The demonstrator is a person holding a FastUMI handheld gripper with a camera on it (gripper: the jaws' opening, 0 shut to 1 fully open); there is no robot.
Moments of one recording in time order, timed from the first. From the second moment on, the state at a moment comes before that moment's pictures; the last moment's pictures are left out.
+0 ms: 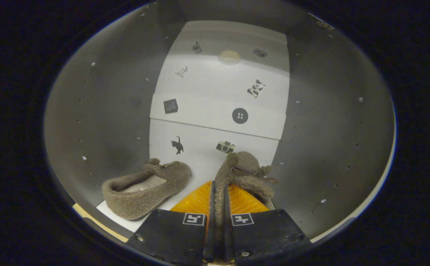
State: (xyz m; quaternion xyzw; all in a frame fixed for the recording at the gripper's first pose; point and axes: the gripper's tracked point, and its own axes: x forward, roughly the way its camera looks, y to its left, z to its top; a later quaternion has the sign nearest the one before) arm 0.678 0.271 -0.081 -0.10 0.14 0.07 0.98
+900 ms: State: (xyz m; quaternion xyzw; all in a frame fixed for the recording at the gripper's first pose) arm 0.607 0.273 -0.082 -0.02 0.13 0.03 0.99
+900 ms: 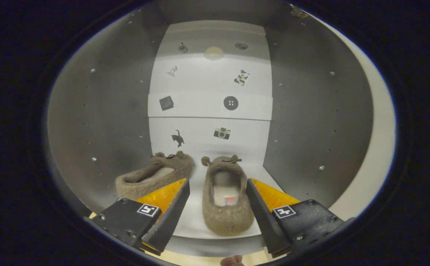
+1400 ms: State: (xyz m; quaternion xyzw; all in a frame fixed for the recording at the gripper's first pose) arm 0.421 0.292 -0.051 0.09 0.12 0.07 0.99
